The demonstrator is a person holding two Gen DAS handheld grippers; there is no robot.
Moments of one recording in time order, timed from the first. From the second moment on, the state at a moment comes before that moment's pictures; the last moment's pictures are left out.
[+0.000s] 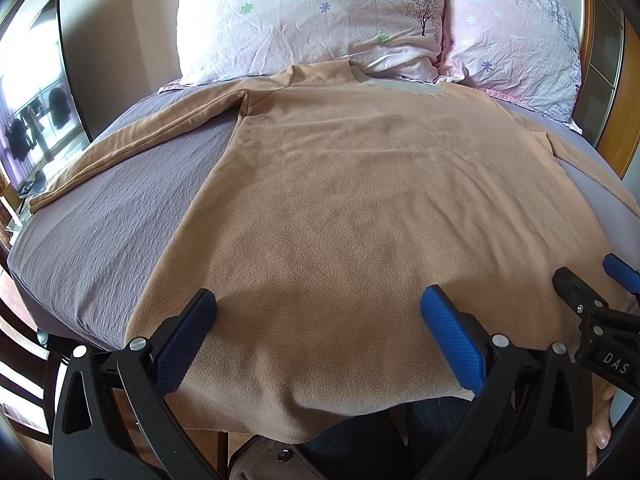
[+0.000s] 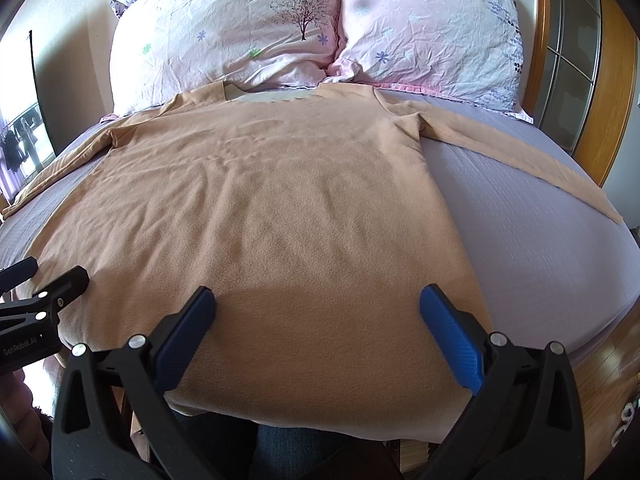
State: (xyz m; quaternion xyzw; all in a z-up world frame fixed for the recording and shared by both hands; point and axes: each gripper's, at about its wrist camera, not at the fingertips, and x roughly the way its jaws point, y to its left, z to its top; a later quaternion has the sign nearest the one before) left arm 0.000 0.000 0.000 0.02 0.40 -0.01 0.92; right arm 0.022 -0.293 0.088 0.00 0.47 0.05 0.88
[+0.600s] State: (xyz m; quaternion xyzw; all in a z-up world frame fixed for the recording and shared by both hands) left arm 0.000 0.000 0.000 0.02 0.40 -0.01 0.92; right arm 0.021 -0.294 0.089 0.00 0.47 0.05 0.88
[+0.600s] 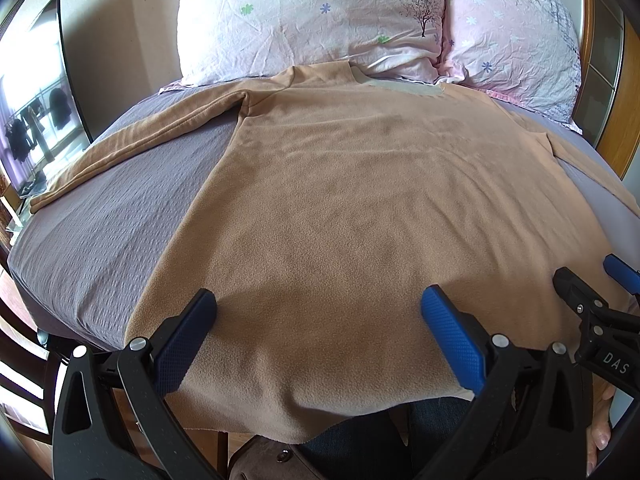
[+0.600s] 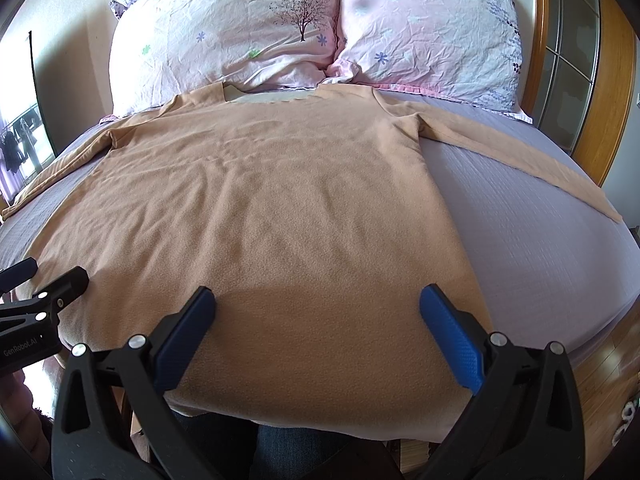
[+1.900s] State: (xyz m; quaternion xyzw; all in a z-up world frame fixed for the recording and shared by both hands) left arm 0.001 0.000 0.000 0.02 0.40 -0.01 0.92; right arm 0.015 -0.296 0.089 0.00 0.44 0.05 0.90
